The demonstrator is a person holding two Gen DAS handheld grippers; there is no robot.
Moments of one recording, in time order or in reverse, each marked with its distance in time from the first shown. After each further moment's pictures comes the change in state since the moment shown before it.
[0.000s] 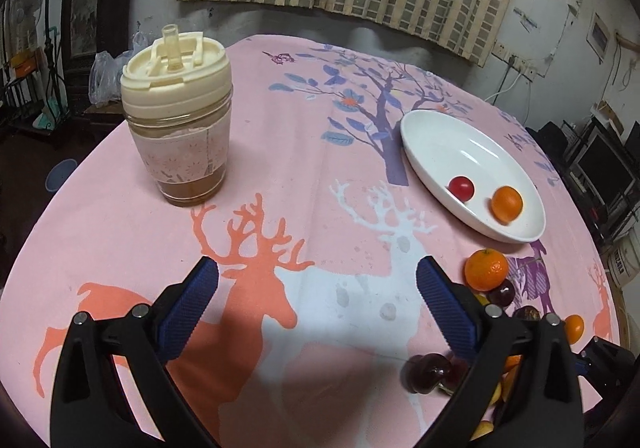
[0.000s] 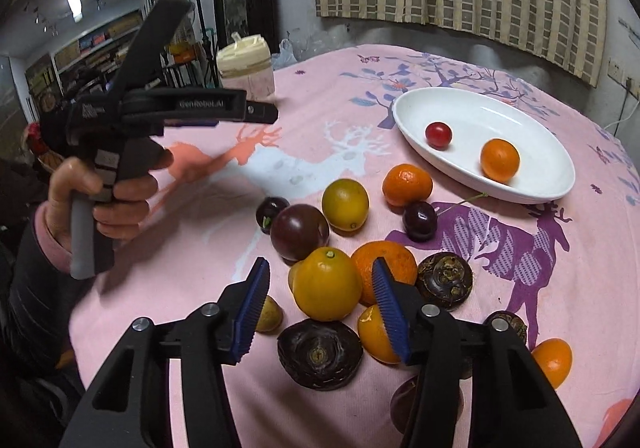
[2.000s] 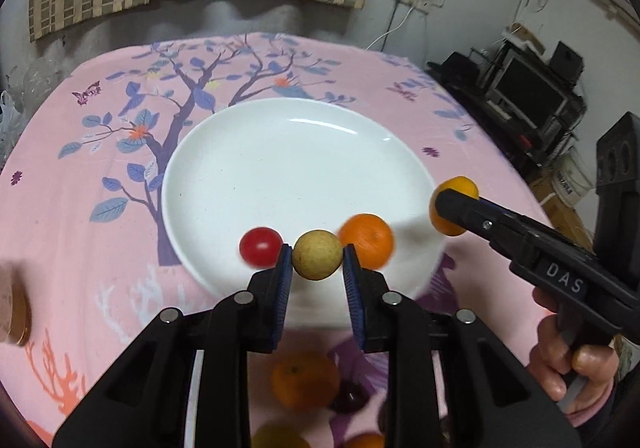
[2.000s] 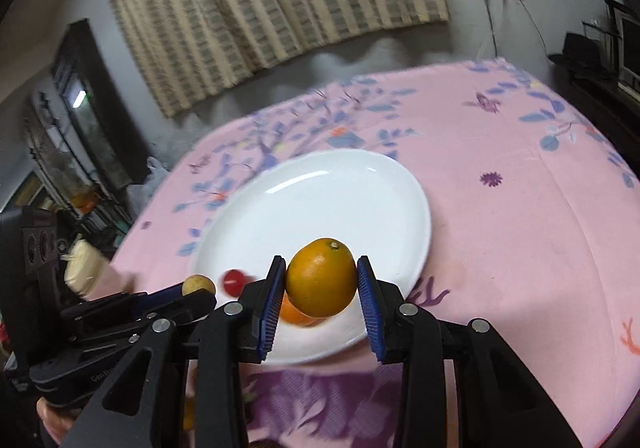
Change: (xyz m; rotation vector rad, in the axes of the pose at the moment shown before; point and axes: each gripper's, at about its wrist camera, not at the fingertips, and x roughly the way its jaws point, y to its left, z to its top) left arm 0.086 -0.172 0.070 0.284 0.147 -0.272; right arm 0.015 -0.202 0.073 0.581 -0.162 -0.196
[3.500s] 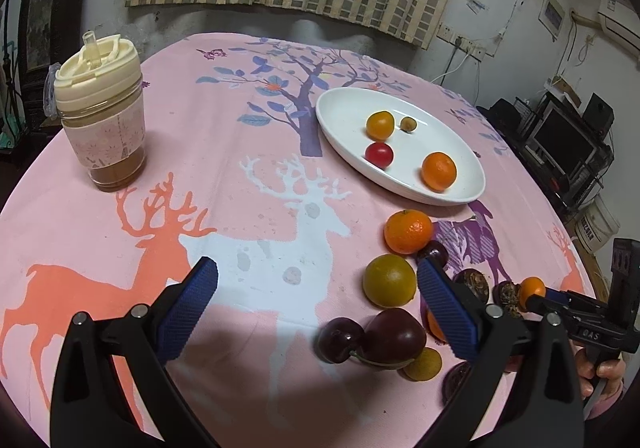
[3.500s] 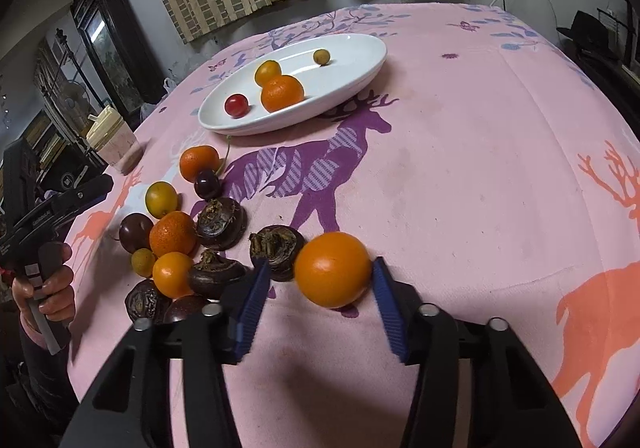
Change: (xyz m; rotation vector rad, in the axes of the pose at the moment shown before) left arm -0.106 0.058 -0.137 -0.195 -0.148 0.117; right arm -0.079 -0.045 -0.137 -0.116 0.191 0.038
